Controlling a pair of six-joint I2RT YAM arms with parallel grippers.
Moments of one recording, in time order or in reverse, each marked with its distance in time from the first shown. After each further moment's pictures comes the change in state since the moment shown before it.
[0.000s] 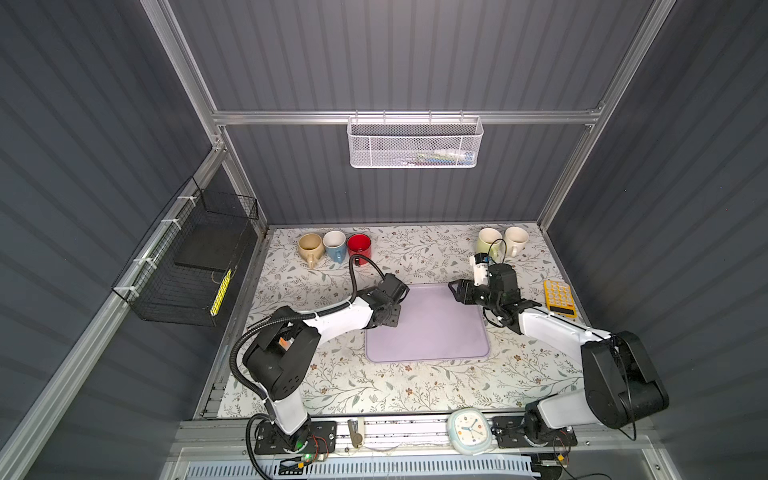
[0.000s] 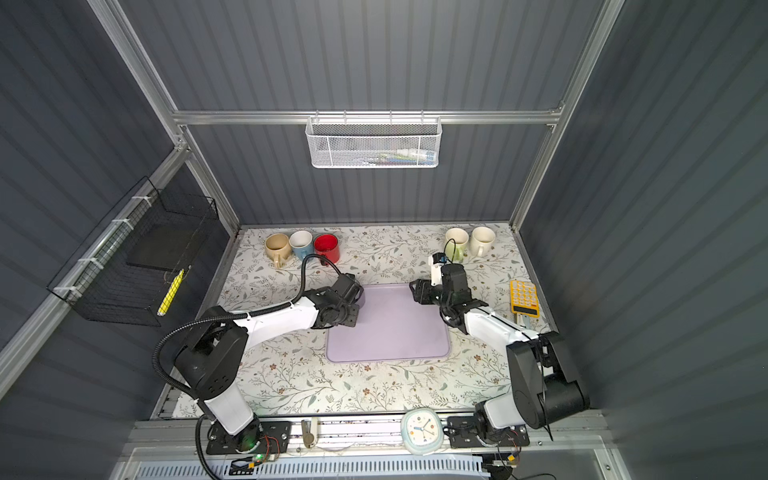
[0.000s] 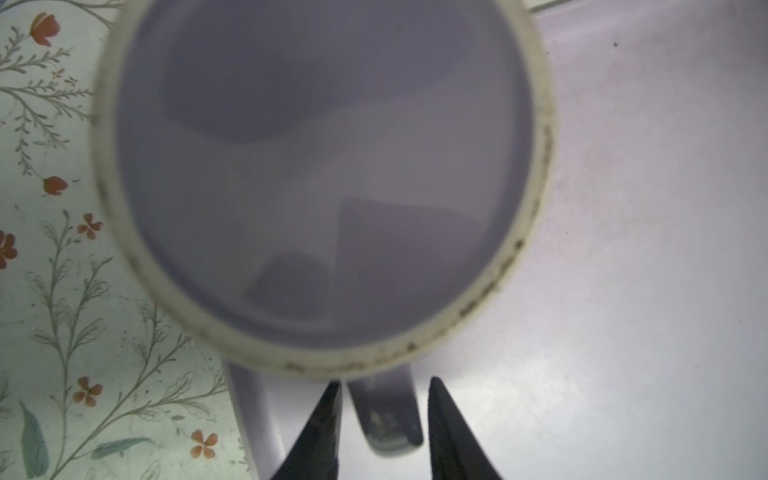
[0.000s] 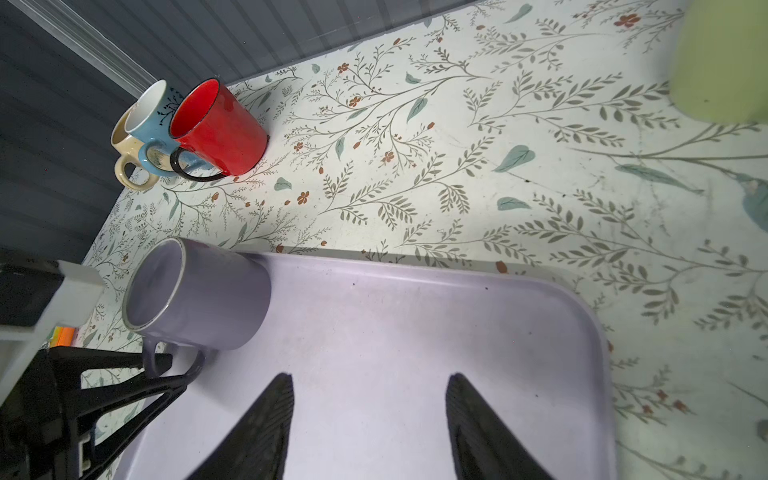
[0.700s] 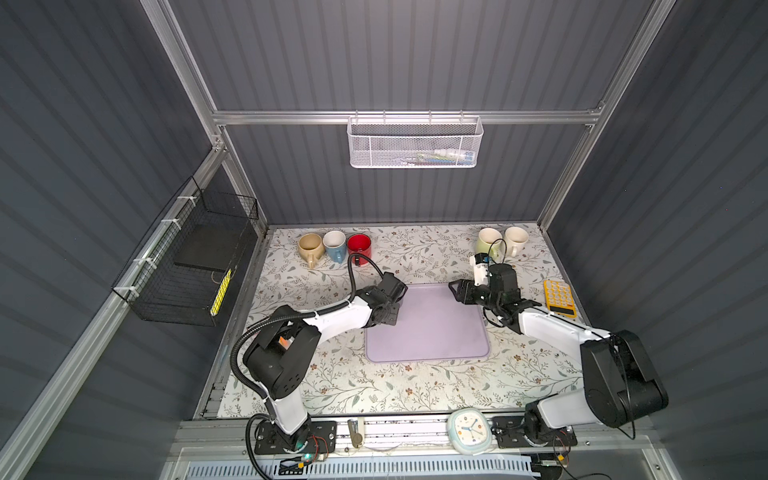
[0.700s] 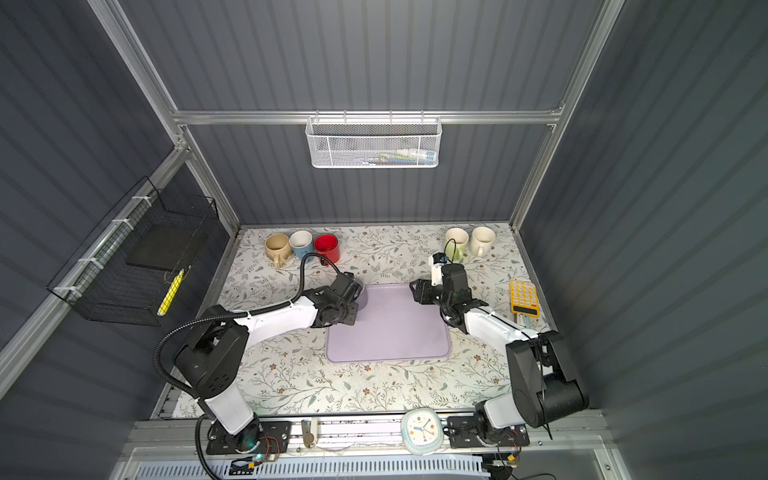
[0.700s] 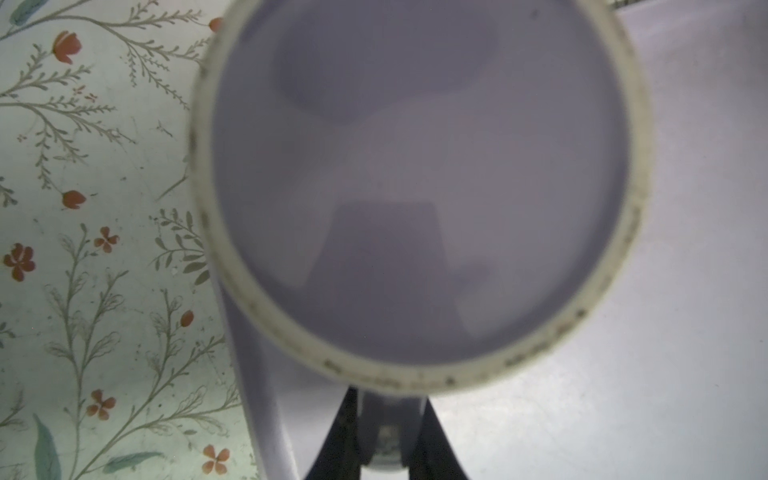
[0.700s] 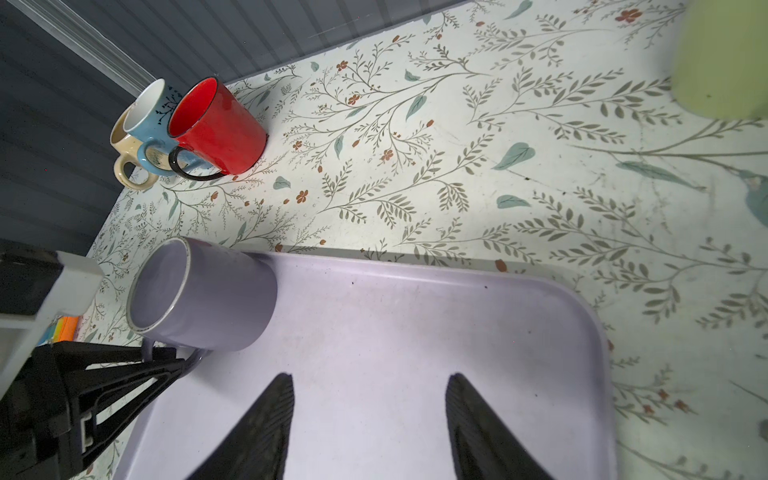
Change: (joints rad) left arm 0.016 0.005 -0.011 0.025 -0.010 0.019; right arm -0.005 0.003 0.000 0.001 -0.005 0.001
